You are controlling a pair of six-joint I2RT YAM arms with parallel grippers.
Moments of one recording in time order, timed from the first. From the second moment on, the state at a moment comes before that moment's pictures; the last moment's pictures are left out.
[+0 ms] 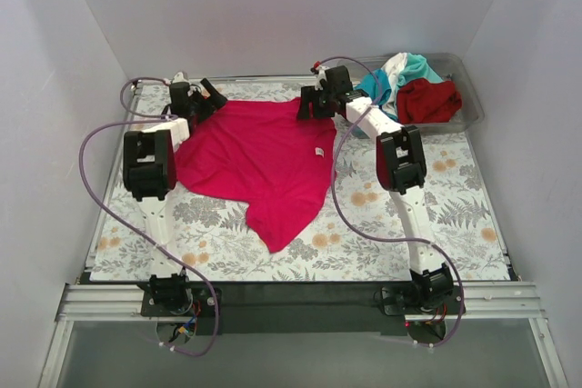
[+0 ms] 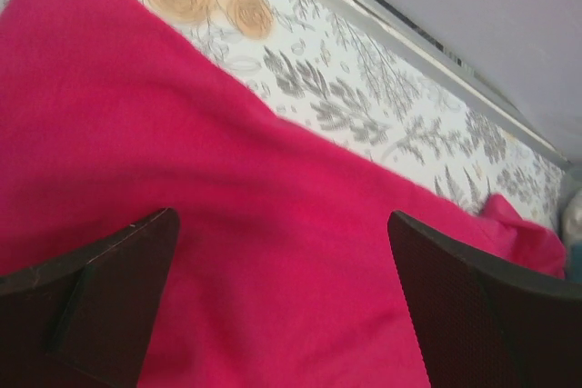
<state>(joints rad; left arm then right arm) 0.02 2.29 1.58 0.24 0.19 -0.62 0.40 2.55 2.21 -0.37 -0.35 0.22</state>
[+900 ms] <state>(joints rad) -0.02 1.09 0.50 0.07 -0.29 -0.72 0.96 1.49 1.00 -0.19 0.03 0.24</state>
